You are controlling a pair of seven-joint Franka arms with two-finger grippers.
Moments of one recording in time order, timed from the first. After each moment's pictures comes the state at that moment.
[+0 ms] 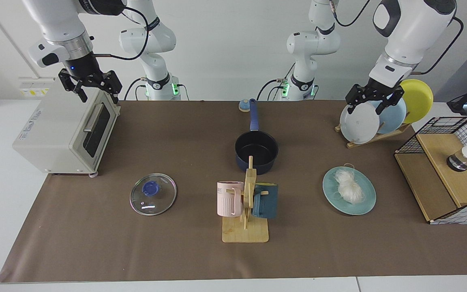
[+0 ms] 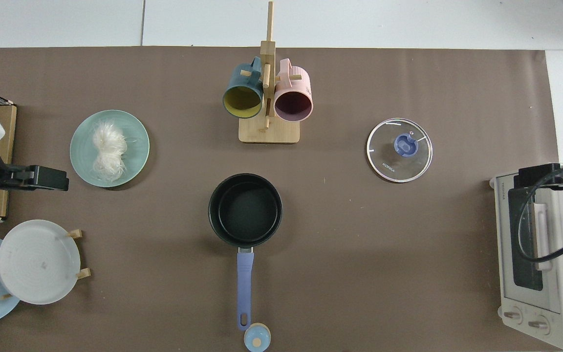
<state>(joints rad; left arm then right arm) 0.02 -0.08 -0.03 -1.73 -0.02 1.67 0.05 0.06 -0.11 -0.10 -1.70 -0.02 1.61 0.05</state>
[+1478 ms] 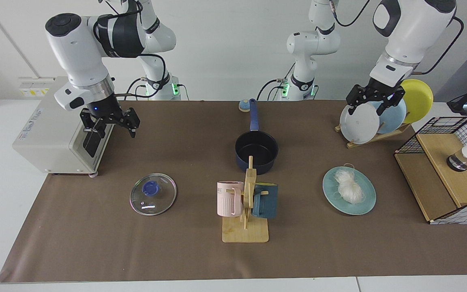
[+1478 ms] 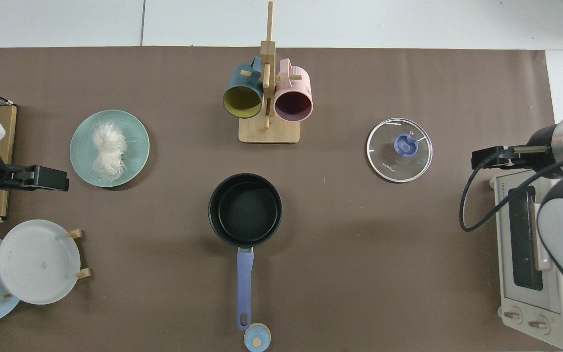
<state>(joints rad) 0.02 -0.08 -0.03 -1.73 -0.02 1.71 0.05 0.10 0.04 -0.08 -1.75 0.01 1.89 0.05</state>
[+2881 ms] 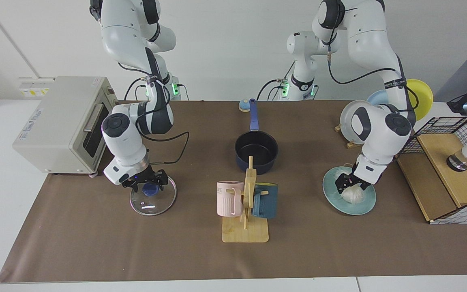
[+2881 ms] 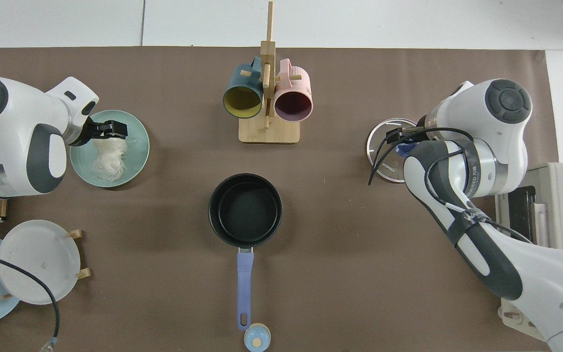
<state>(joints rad) 0.02 0.43 -0.02 -1.75 -0.01 2.30 -0.09 0.11 0.44 -0.03 -1.75 0.02 2.26 0.05</state>
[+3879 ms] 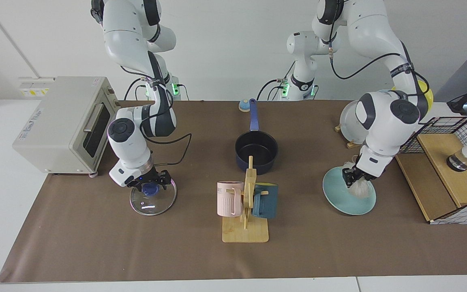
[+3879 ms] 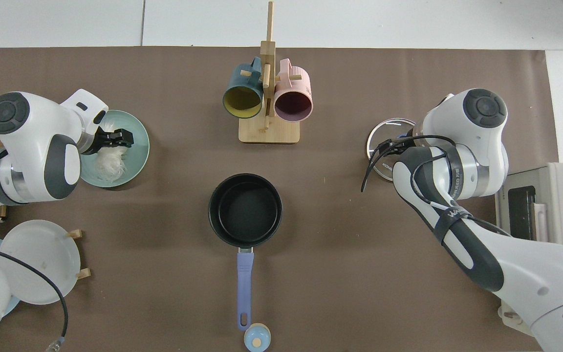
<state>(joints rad) 0.02 0.37 -0.07 -1.61 0.05 2.07 -0.13 0.13 0.45 -0.03 -1.78 0.02 2.26 0.05</state>
